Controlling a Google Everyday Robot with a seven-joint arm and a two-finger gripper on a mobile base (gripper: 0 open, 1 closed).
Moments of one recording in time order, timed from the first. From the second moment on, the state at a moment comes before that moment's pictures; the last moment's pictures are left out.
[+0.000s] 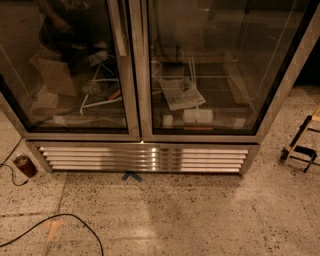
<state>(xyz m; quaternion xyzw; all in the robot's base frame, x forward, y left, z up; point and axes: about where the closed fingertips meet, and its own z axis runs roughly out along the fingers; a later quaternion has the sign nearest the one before) 0.527 -0.264 1.398 -0.41 0.60 -0.24 0.65</state>
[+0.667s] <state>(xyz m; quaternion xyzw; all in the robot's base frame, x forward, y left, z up) 0.528 -0.250 1.371 -0.54 0.49 -0.26 0.63</state>
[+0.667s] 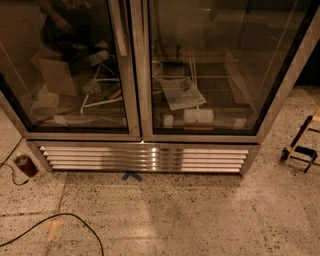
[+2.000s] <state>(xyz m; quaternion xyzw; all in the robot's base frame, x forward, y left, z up) 0.547 -0.201 1.343 -0.64 0.36 -0.26 0.63</state>
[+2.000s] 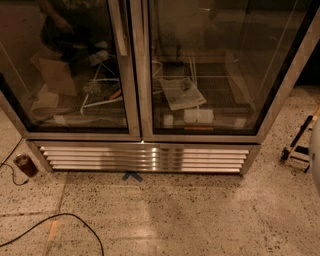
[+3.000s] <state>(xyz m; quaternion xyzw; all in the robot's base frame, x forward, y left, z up) 0.569 -0.082 1.285 -0.78 0.13 -0.24 0.57</state>
